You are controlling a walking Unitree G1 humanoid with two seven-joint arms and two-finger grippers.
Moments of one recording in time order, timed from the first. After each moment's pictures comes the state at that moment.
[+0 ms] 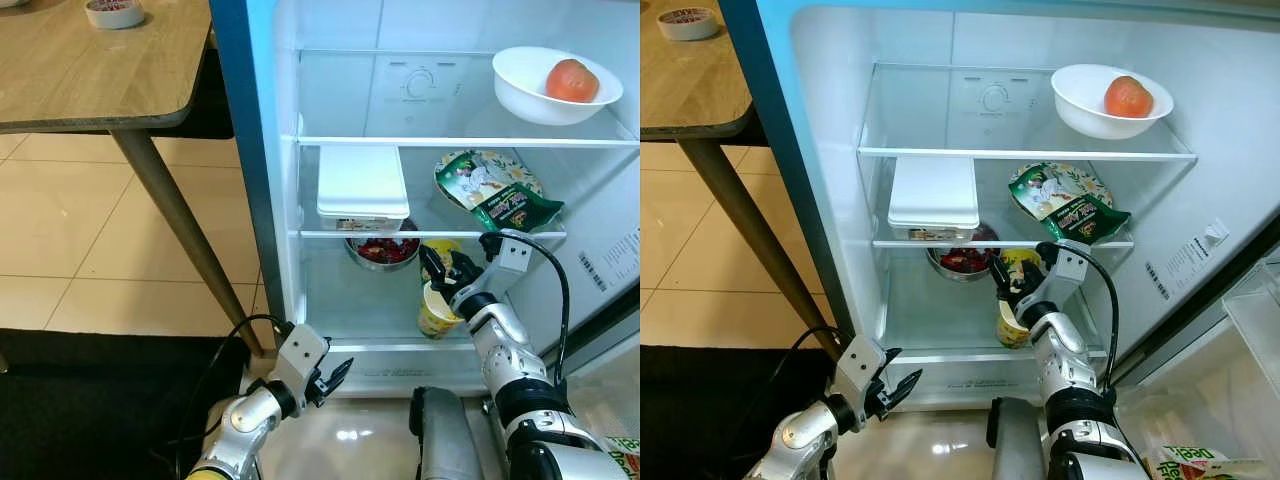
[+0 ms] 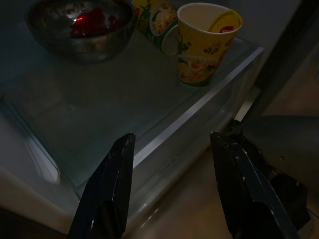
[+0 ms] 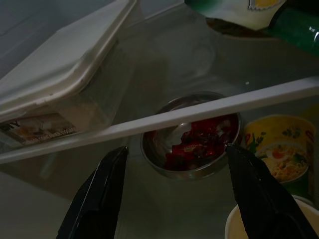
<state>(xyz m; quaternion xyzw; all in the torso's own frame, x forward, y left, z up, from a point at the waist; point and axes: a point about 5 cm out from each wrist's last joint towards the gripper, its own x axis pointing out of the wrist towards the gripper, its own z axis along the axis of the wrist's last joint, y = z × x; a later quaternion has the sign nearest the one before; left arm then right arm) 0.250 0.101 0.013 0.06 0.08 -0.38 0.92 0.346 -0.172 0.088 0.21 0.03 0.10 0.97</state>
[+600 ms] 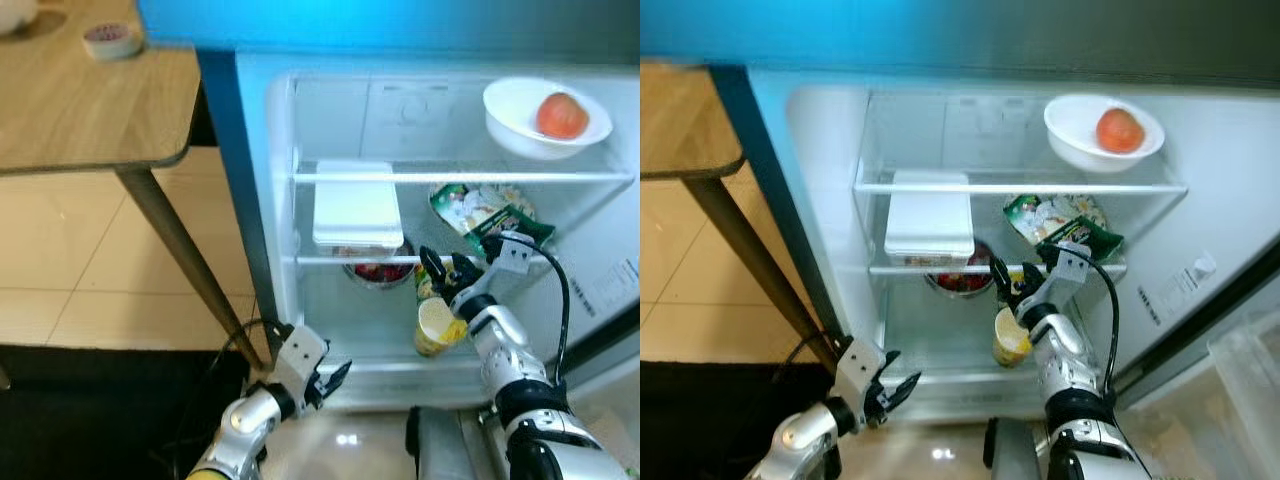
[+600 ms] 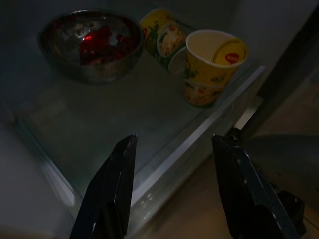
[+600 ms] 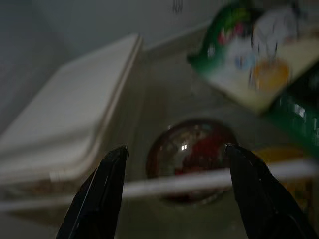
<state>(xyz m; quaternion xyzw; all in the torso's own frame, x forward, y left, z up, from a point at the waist) 0.245 0.103 0.005 0.06 0.10 -0.38 0.92 0.346 -0.174 0.088 0.21 0.02 0.10 0.97</state>
